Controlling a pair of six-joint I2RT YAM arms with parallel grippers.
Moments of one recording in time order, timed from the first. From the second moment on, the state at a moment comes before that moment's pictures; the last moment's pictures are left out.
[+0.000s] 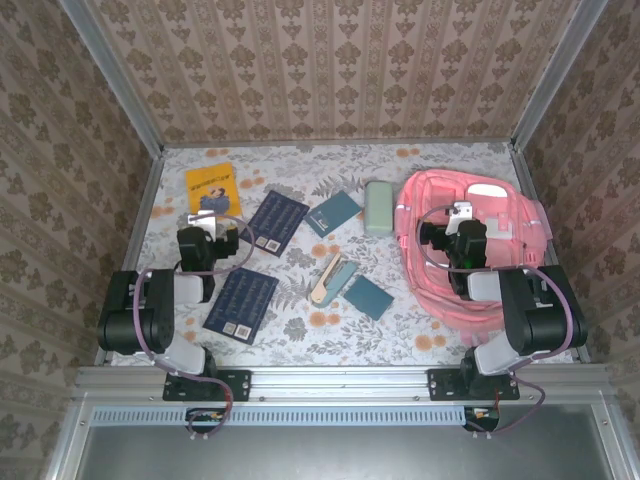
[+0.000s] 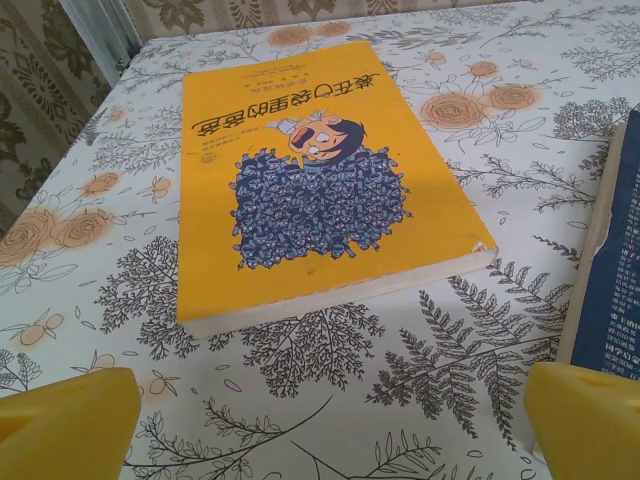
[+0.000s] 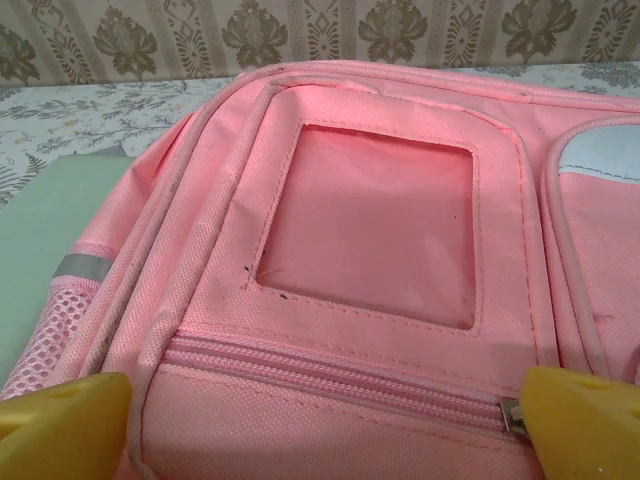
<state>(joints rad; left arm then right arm) -0.03 1.53 0.39 0.74 -0.07 0.08 0.01 1.52 0.40 0.77 0.02 0.05</state>
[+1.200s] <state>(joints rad) 0.01 1.33 0.89 0.00 -0.19 -0.13 0.00 1.23 0.55 0.35 0.12 0.17</state>
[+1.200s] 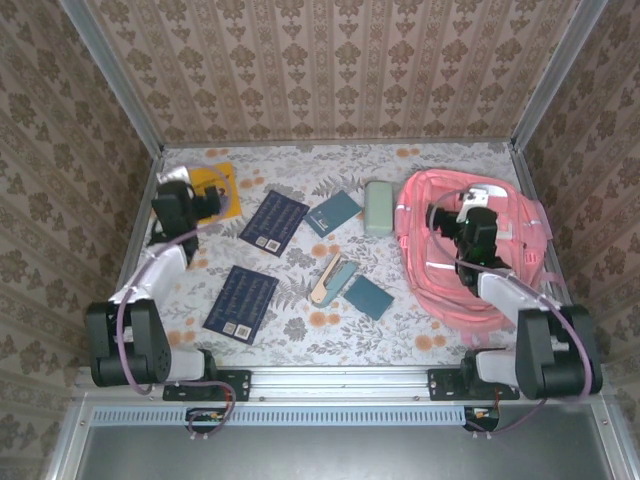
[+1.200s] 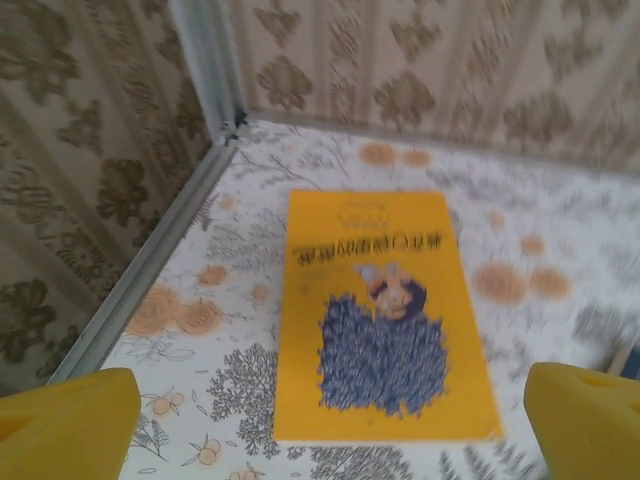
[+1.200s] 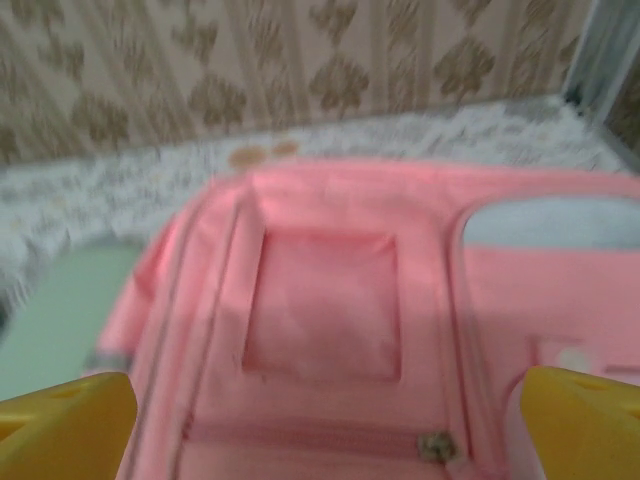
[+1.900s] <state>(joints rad) -0.30 1.34 1.11 -0.47 0.00 -0.34 -0.03 1.13 0.78 -0.36 0.14 0.48</state>
